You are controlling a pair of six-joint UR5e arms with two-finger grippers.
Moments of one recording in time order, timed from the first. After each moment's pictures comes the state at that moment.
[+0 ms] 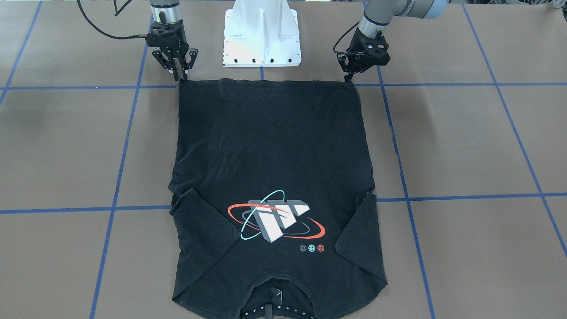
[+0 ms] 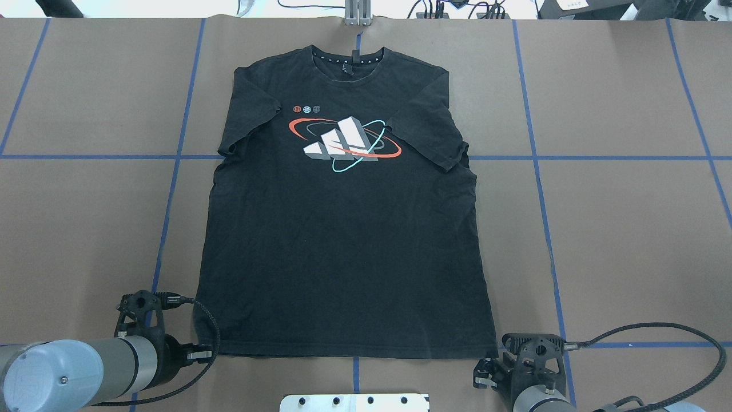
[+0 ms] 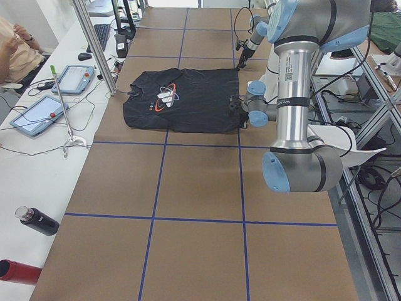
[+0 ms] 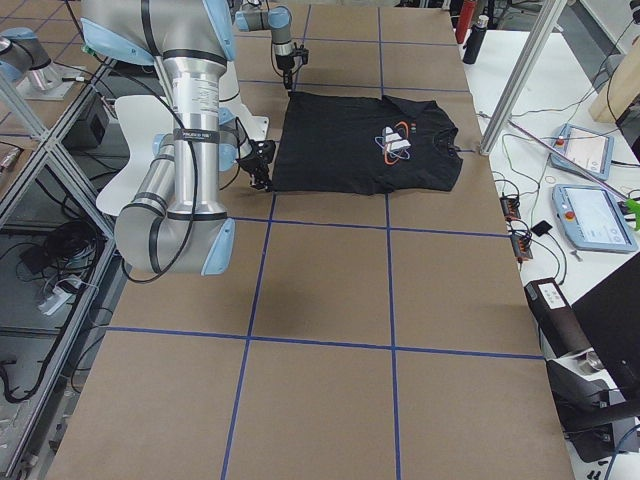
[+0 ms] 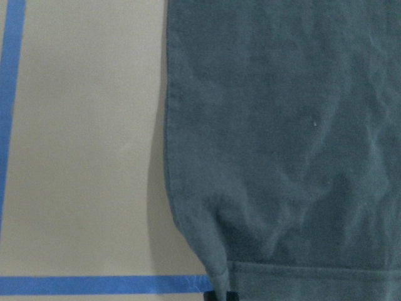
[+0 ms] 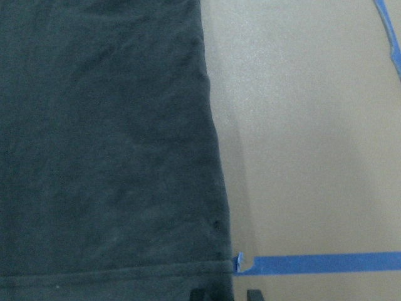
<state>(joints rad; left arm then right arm) -0.12 -1.51 -2.09 -2.07 -1.54 -1.54 -0.12 -1.59 2.13 -1.40 1.11 1.72</state>
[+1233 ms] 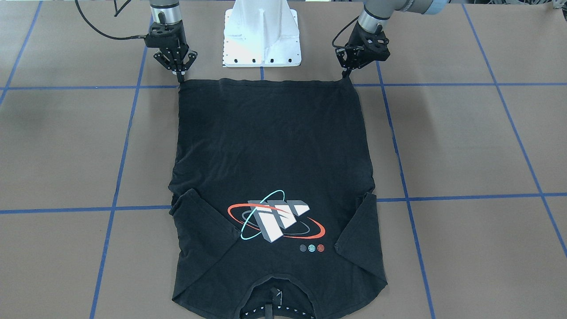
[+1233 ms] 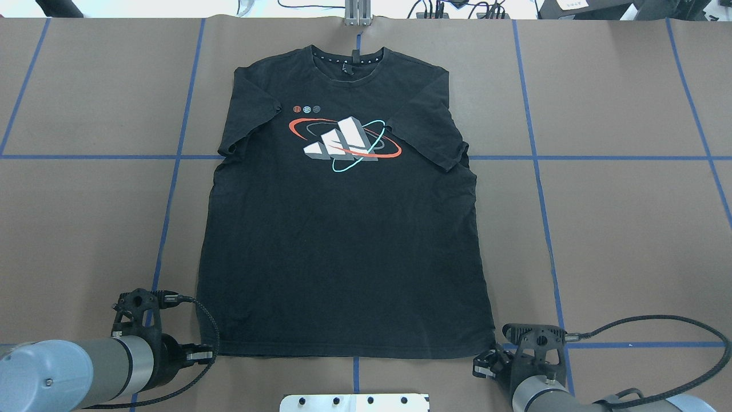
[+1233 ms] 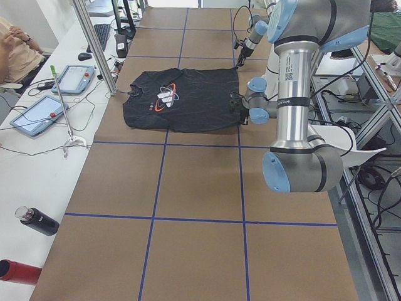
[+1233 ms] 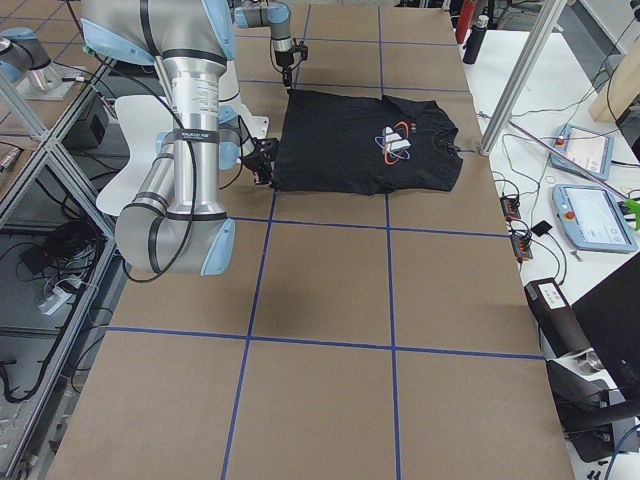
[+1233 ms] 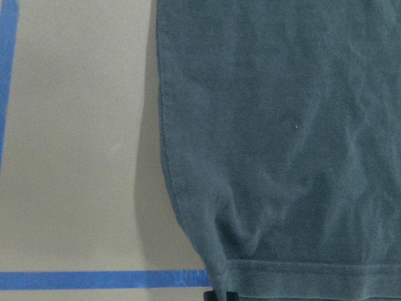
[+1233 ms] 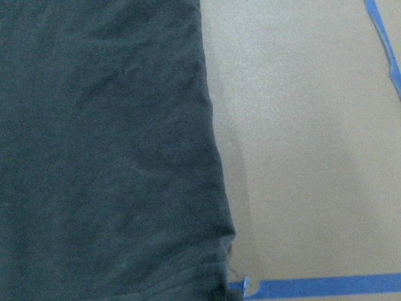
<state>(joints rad) -0.12 -1.50 -2.15 -2.07 -1.55 -1.54 -0.08 -1.59 2.17 -1.40 1.12 1.71</state>
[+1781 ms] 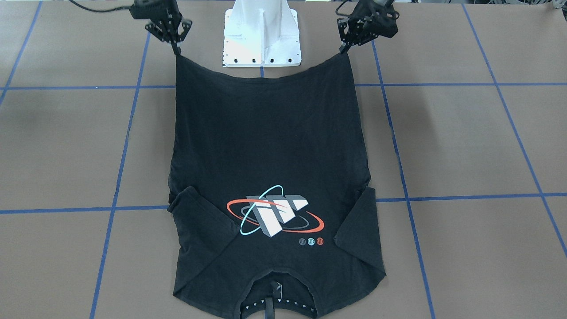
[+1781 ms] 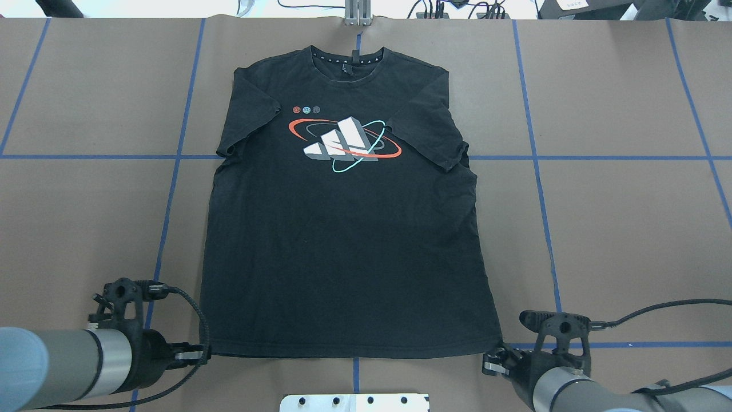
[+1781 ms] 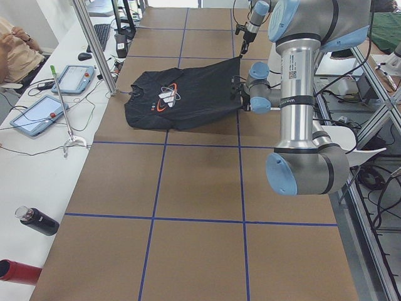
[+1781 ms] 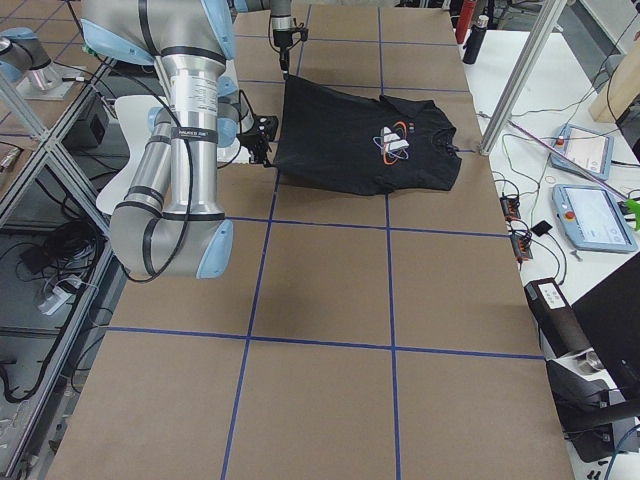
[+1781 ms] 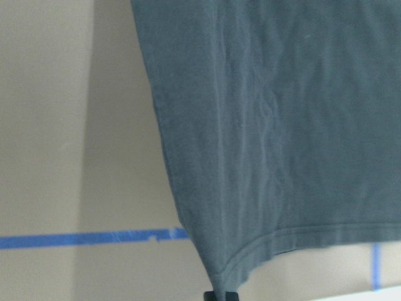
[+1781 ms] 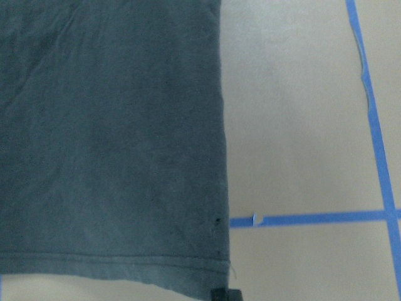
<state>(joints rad) -0.18 -1.42 -2.38 -2.06 -1.69 -1.49 -0.12 -1.64 2.51 -1.61 1.28 1.70</state>
